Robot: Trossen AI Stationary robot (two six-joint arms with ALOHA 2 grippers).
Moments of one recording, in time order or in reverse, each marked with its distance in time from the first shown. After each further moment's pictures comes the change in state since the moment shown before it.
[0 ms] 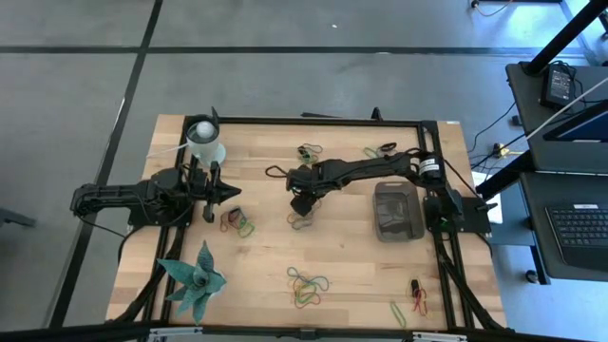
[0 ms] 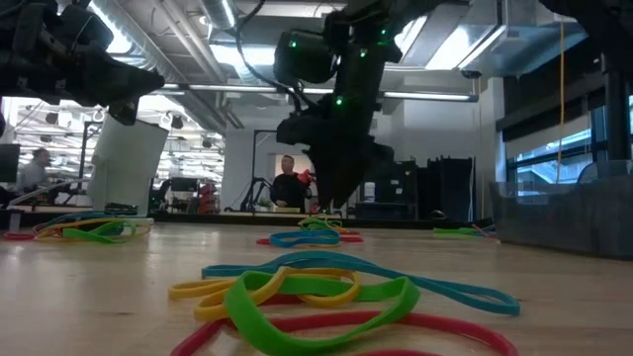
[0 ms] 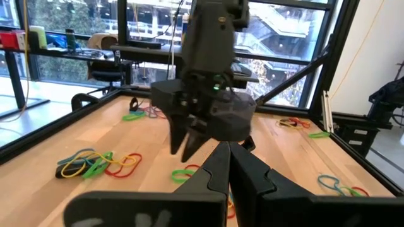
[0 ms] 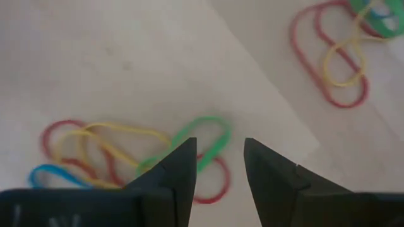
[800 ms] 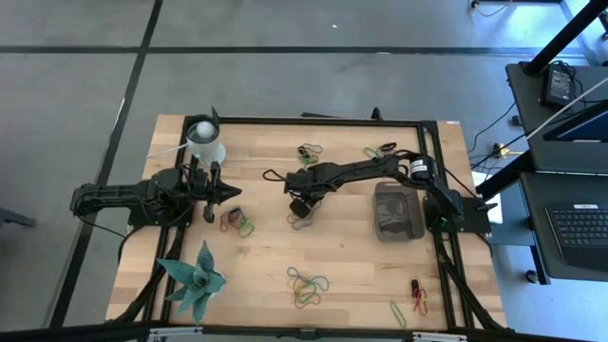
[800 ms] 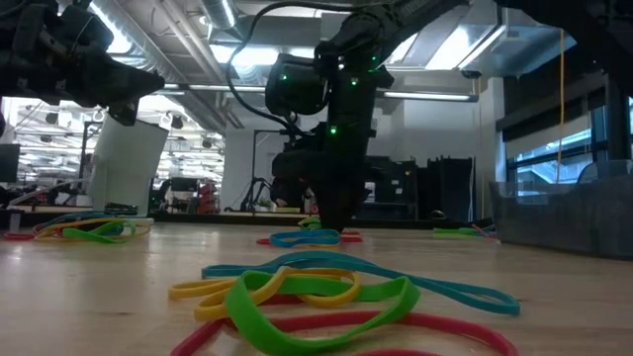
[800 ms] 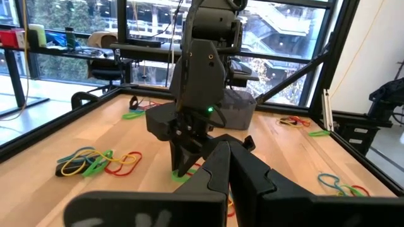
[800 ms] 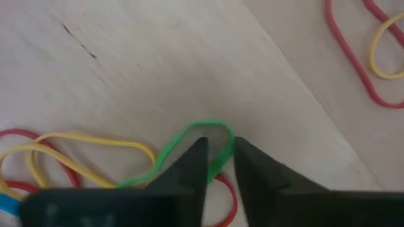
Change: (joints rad) left arm 0.000 0.003 0.000 -0.002 0.000 0.000; right arm -0.010 0.109 0.005 0.020 -0.034 0.000
